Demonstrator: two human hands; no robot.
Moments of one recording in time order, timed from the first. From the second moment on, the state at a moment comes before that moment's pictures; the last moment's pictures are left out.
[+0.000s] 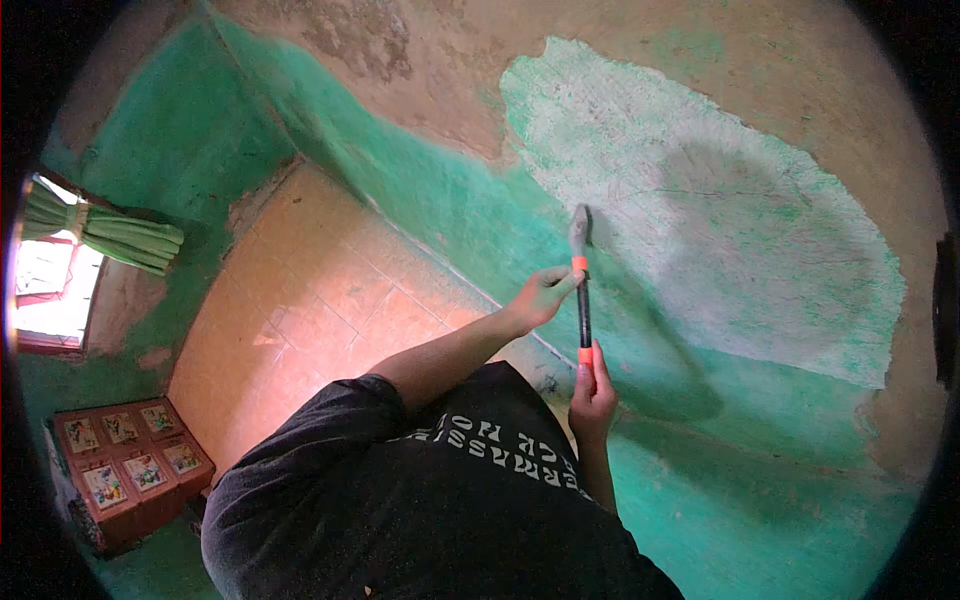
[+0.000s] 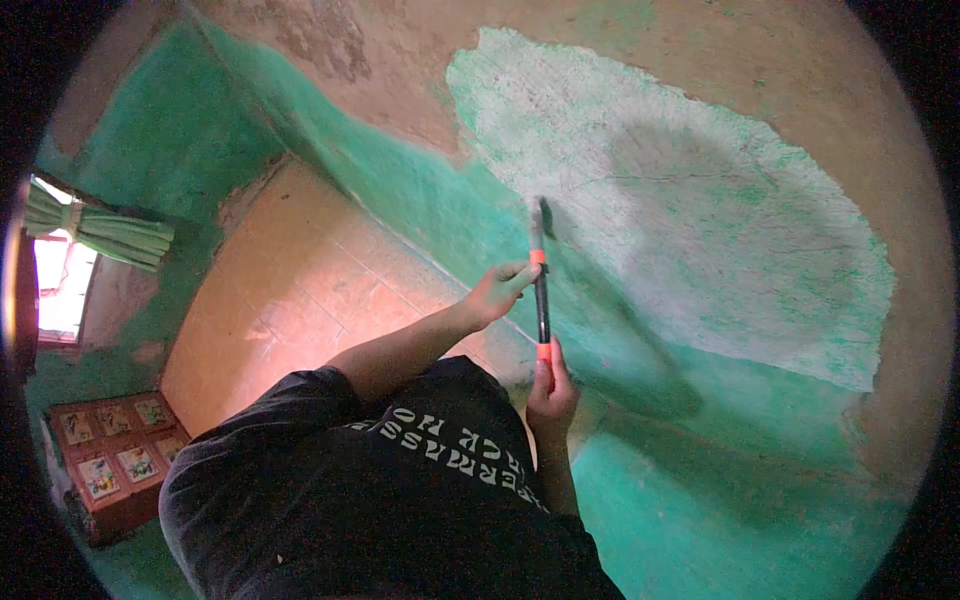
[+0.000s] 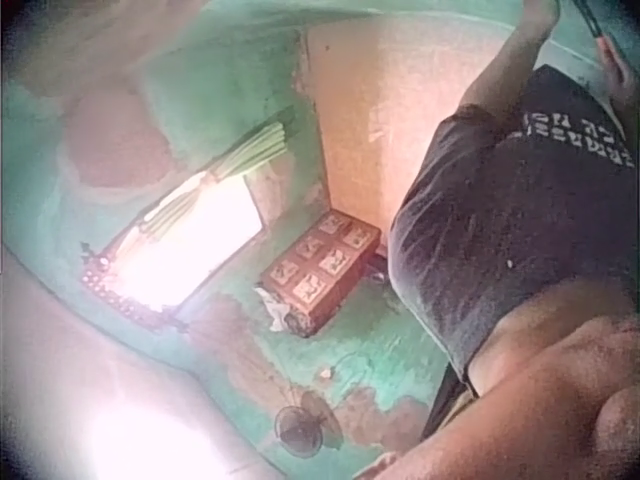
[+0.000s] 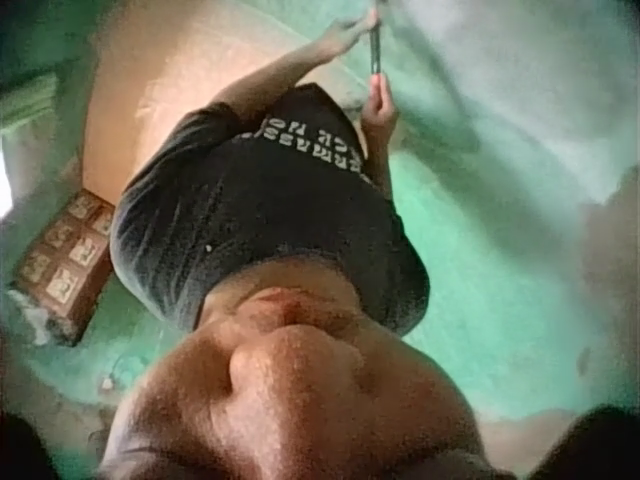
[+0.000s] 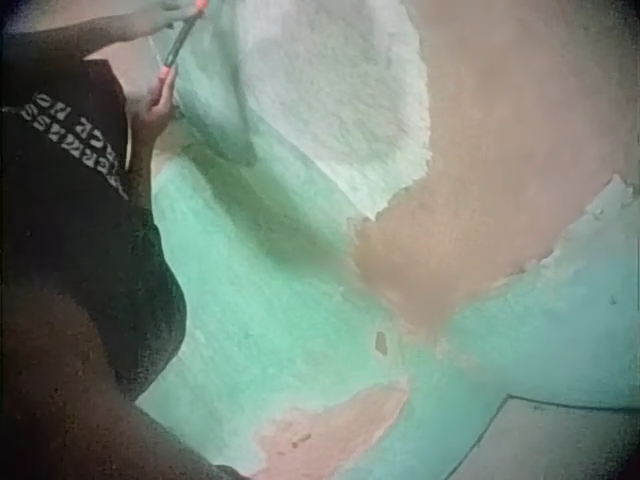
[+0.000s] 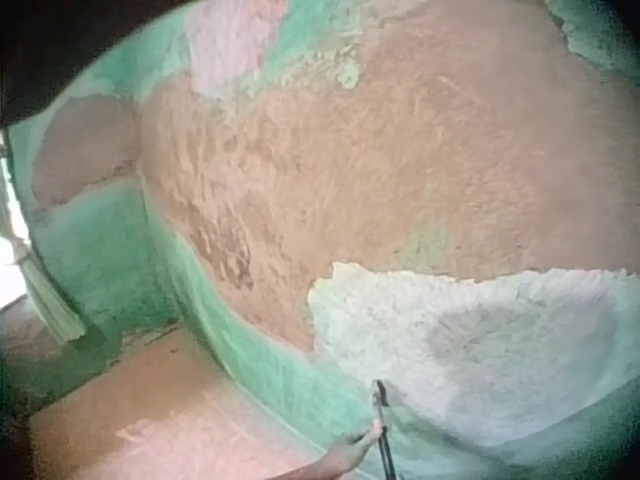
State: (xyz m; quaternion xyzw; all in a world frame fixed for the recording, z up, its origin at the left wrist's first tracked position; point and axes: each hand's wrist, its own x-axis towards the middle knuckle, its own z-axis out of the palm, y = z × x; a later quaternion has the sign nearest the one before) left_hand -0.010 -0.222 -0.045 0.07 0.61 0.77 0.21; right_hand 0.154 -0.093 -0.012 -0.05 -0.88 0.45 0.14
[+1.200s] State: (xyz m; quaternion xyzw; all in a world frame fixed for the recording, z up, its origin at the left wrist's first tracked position) left_hand -0.020 -0.243 -0.040 0.08 0.61 0.77 0.16; right_hand 0.144 -0.121 -0.020 -0.09 -0.85 0.51 0.13
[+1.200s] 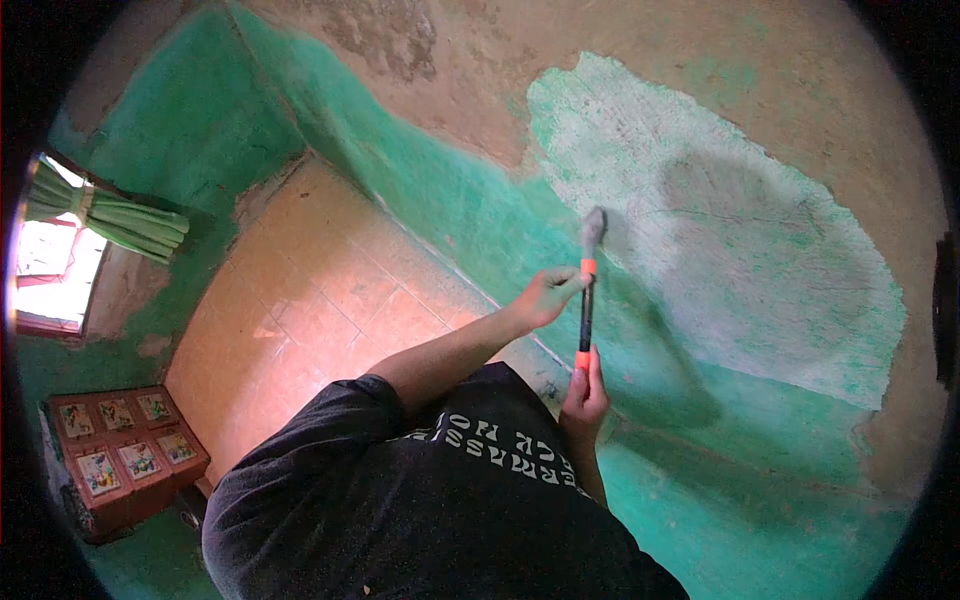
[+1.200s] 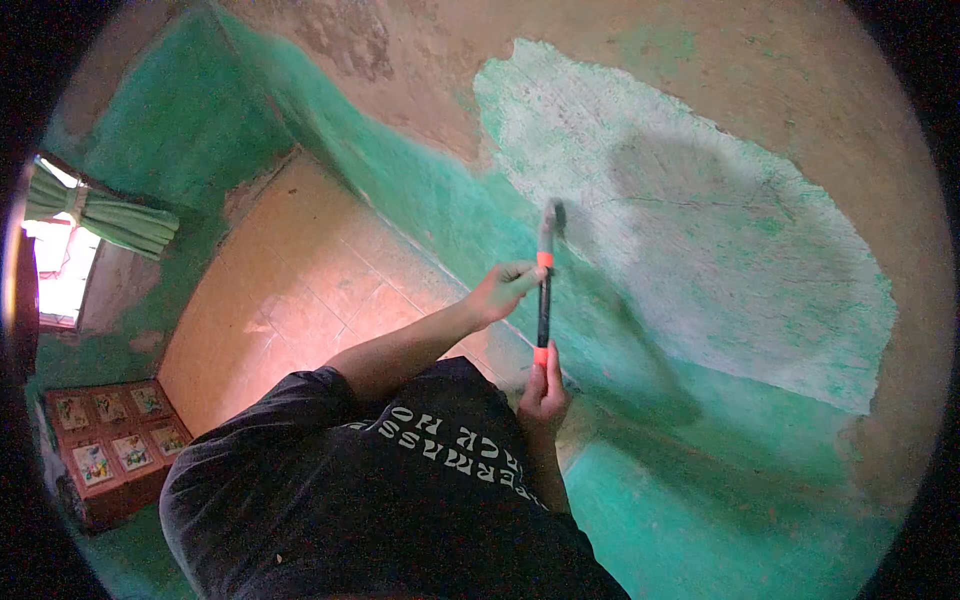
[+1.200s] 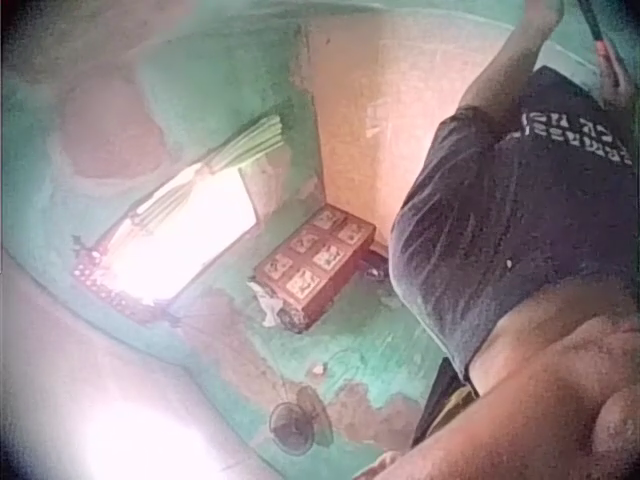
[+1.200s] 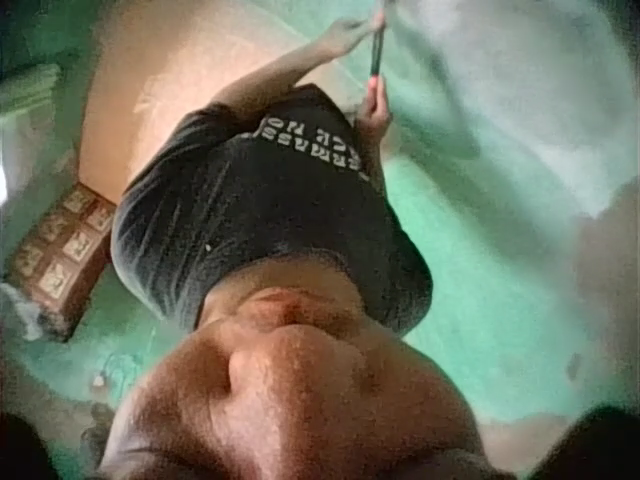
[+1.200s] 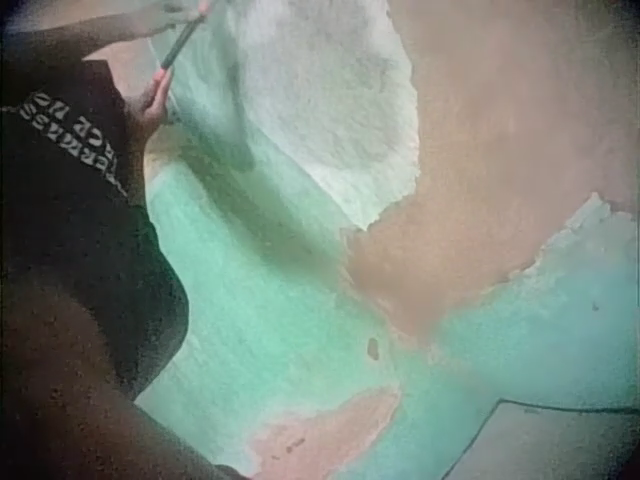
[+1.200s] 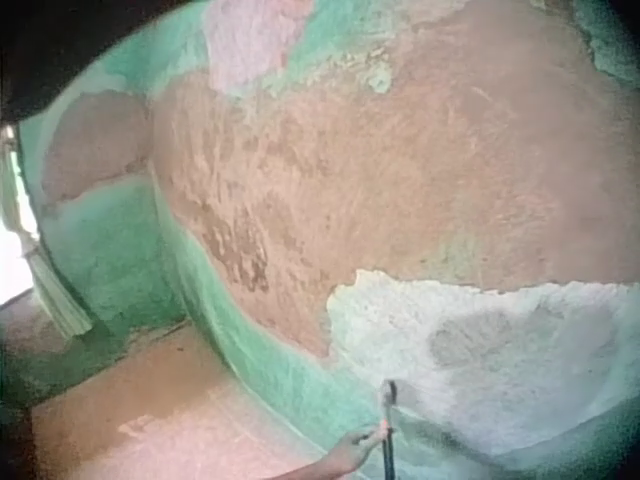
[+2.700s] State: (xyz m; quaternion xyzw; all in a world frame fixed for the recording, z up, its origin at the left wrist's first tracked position) left_hand 0.034 -0.149 -0.057 0.00 0.65 0.74 0.16; right_hand 0.181 -0.011 -0.053 -0.04 -0.86 0.50 0.10
